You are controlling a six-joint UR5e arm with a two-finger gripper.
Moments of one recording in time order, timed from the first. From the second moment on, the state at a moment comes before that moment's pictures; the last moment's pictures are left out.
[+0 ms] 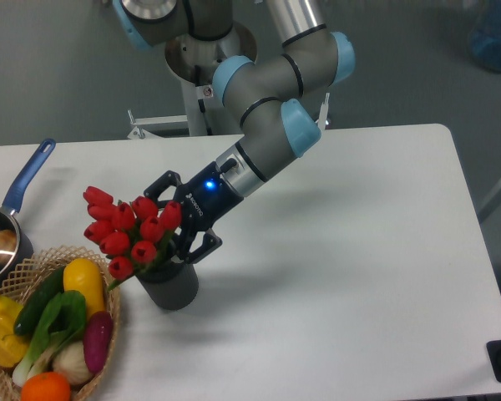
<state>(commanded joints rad) 2.50 -1.83 -1.92 -0.93 0.46 1.41</state>
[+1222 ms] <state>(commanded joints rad) 2.51 -1.82 -1.93 -0.93 0.44 1.41</state>
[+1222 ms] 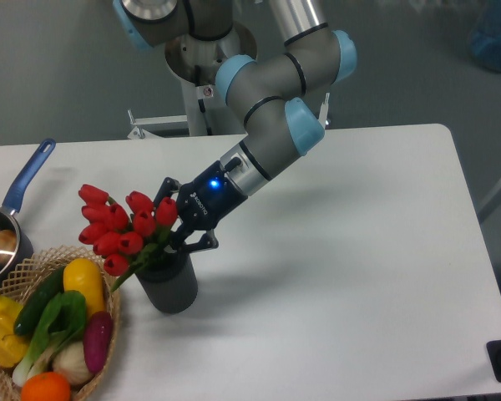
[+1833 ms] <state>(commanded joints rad) 2.55 -1.74 -1.92 -0.94 0.36 1.38</state>
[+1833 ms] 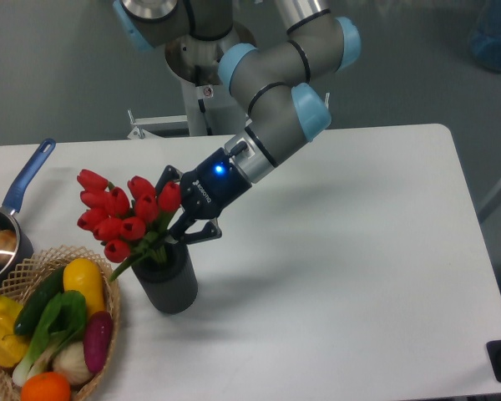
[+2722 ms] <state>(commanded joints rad) 2.55 -1.63 -1.92 -0.94 0.31 1.22</state>
